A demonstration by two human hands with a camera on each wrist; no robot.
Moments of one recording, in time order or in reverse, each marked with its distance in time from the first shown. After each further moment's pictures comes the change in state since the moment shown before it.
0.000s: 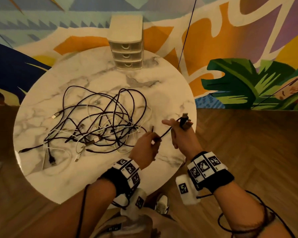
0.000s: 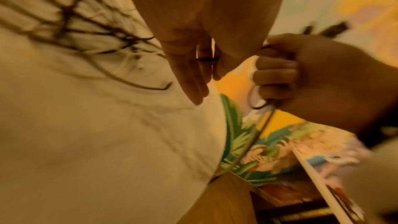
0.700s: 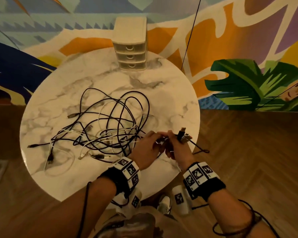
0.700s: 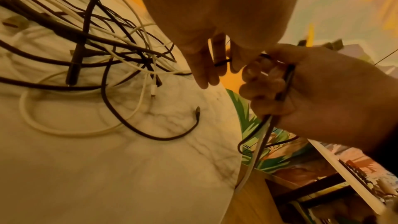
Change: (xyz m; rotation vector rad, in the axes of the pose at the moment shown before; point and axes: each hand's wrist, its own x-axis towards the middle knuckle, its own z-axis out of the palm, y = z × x) left_hand 0.002 -0.011 -0.009 0.174 -0.007 0.186; right_hand -0.009 0.034 0.030 0.421 -0.060 0.120
